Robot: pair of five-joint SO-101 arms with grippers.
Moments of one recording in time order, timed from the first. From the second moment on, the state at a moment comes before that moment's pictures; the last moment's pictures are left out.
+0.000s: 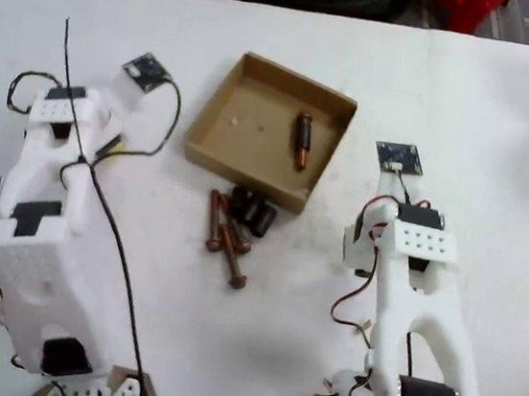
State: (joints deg) left arm -18.1 32.3 -2.9 51.6 -49.1; right arm 1.0 -17.4 43.6 62.1 9.3
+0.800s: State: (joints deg) left arm -16.2 43.6 -32.9 78.1 -1.2; right arm 1.0 -17.4 43.6 62.1 9.4
